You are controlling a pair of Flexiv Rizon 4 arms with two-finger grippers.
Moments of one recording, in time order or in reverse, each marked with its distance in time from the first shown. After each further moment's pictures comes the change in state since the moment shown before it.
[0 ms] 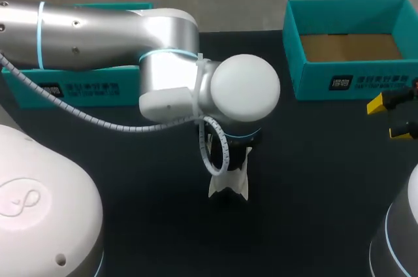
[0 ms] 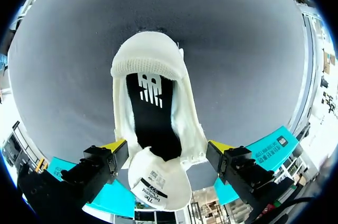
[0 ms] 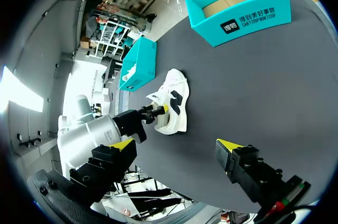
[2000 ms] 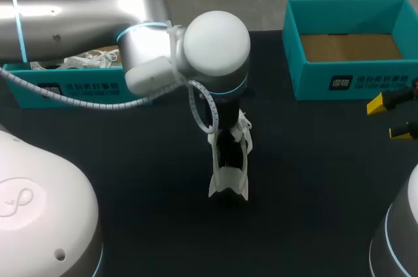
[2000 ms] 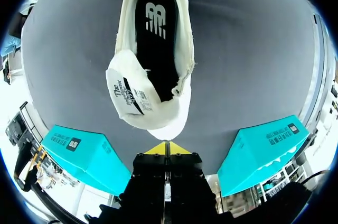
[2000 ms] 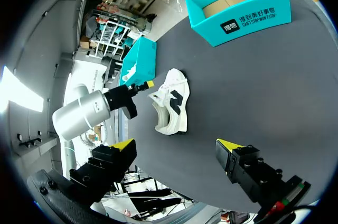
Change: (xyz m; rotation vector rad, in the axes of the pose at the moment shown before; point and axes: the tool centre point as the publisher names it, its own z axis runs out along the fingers) left arm 0.009 0.092 0.005 -0.069 -0.105 -0.075; right arm 0.000 0.000 0.000 0.000 0.000 0.000
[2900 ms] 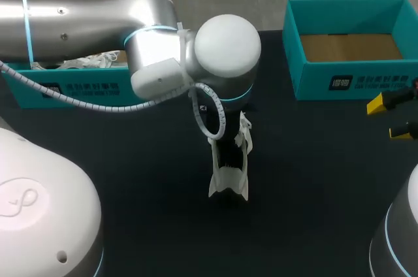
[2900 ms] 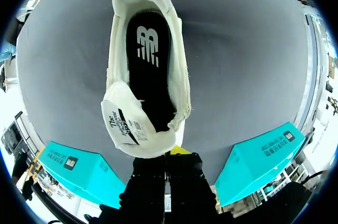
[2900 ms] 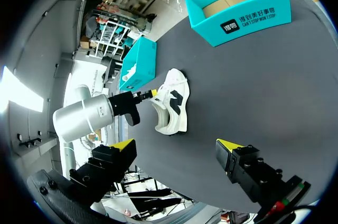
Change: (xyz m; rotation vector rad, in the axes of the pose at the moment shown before) left arm 0.006 -0.037 0.002 0.090 0.065 0.020; right arm 0.000 0.000 0.000 0.000 0.000 0.000
